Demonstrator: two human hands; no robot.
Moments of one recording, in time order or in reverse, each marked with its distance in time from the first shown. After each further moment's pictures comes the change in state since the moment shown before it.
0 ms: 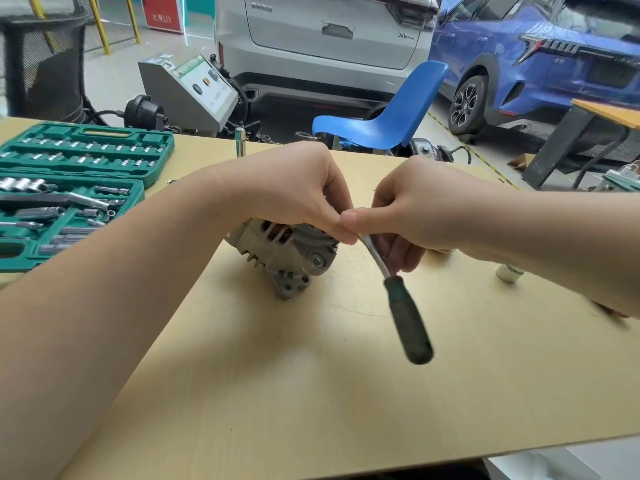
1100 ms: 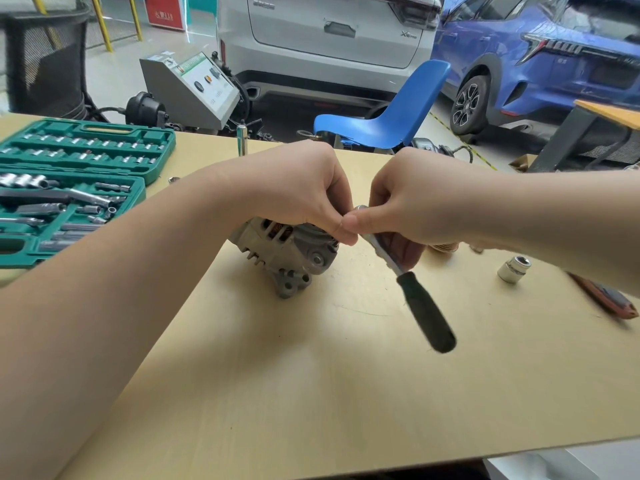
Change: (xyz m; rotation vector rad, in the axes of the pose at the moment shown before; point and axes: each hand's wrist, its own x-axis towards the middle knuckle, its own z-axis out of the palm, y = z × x) left_hand 0.002 -0.003 0.002 0.036 -0.003 -0.004; right_hand 0.004 -0.011 -0.003 -0.183 0.022 -0.002
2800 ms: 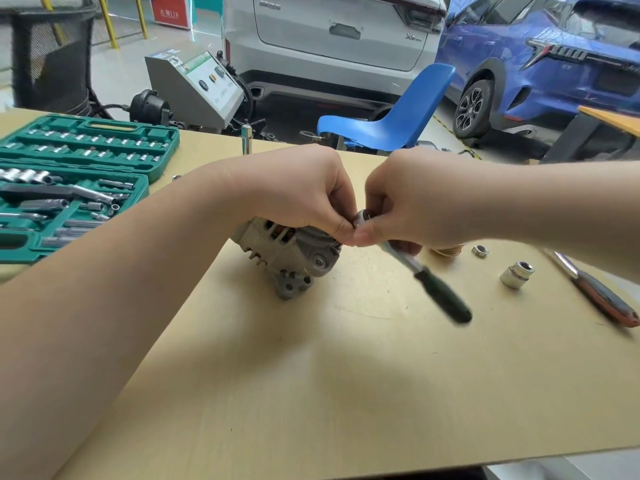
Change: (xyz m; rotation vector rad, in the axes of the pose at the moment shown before) left_hand -0.001 -0.001 -0.002 0.004 -0.029 0.043; right_hand 0.011 0.006 -0.006 -0.345 0.000 -0.205
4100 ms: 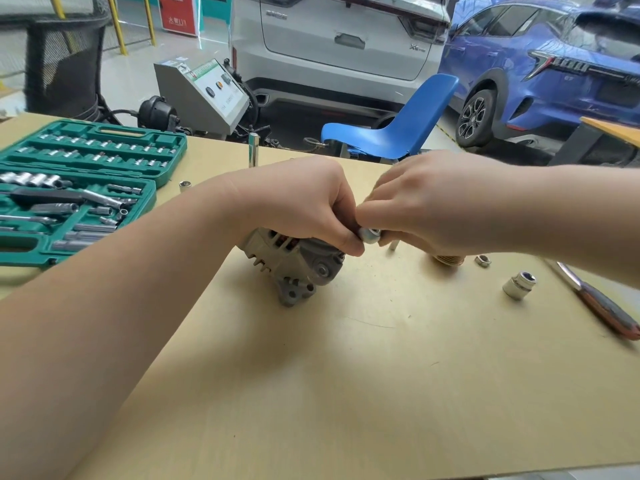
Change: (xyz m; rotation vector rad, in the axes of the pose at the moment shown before) left_hand -0.007 0.005 0.001 0.003 -0.006 -0.034; right_hand -0.009 0.008 -0.013 -0.586 0.132 -0.634
